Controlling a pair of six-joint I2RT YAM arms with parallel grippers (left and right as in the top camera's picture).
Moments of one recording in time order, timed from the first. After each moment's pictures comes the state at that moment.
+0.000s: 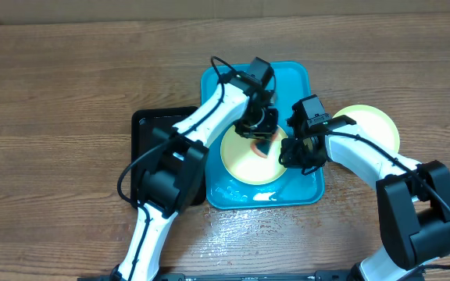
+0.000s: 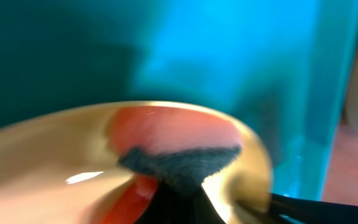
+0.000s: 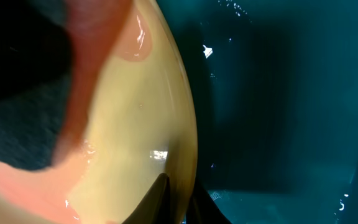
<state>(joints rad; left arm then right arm) -0.58 2.32 1.84 -0.92 0.43 -0.38 0.33 1.79 1.02 -0.64 -0.20 0.32</state>
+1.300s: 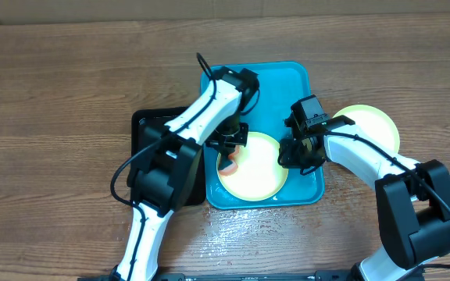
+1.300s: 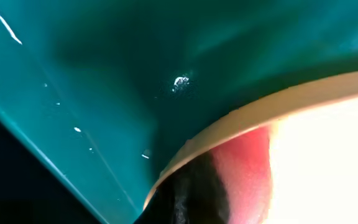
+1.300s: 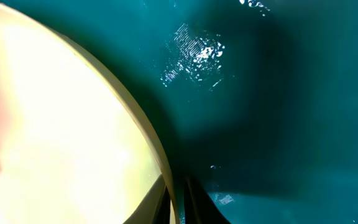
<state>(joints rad) -0.52 2.30 1.83 -1.34 0.06 -0.42 0.34 1.79 1.02 -0.63 -0.23 0.31</state>
